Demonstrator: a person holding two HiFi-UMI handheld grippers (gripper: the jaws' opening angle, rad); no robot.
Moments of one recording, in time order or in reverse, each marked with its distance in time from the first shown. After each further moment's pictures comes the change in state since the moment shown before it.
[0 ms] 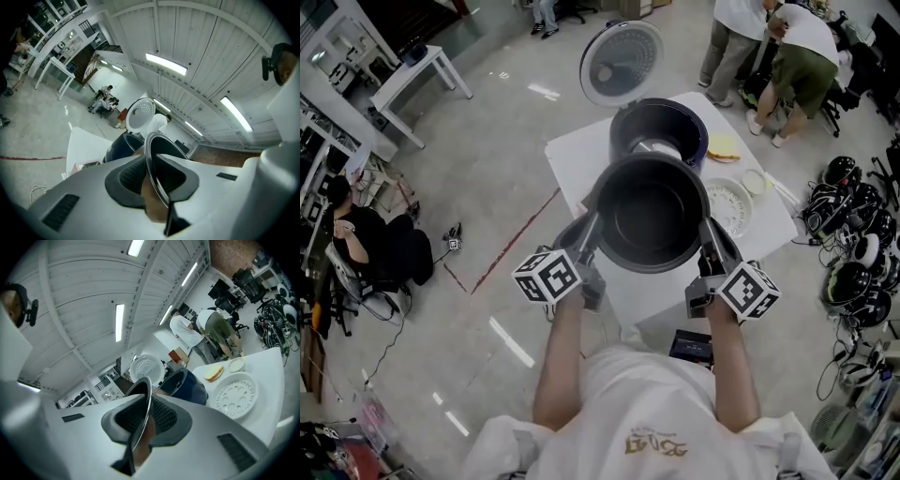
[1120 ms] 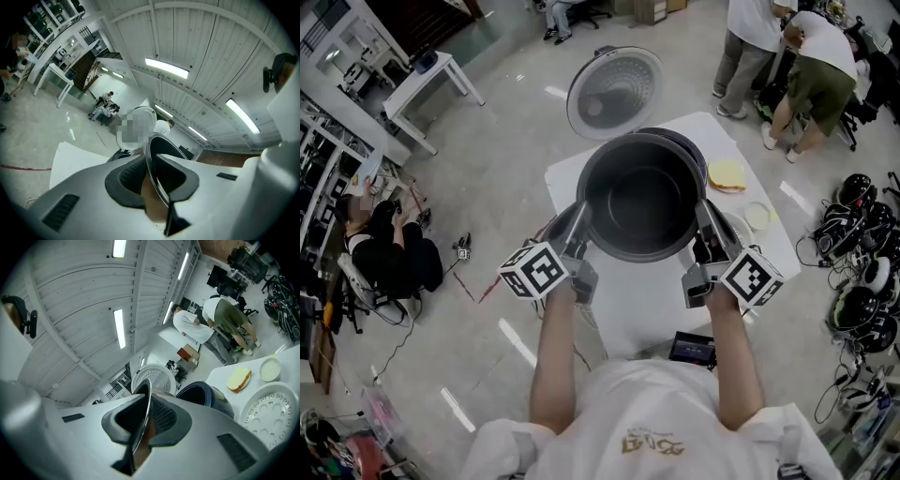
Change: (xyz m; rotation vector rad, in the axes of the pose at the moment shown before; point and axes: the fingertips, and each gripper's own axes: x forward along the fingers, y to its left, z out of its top) left arm 0.097 -0.013 0.084 0.019 -0.081 0.037; right arm 0.108 -0.010 0.099 0.095 -0.018 0.155
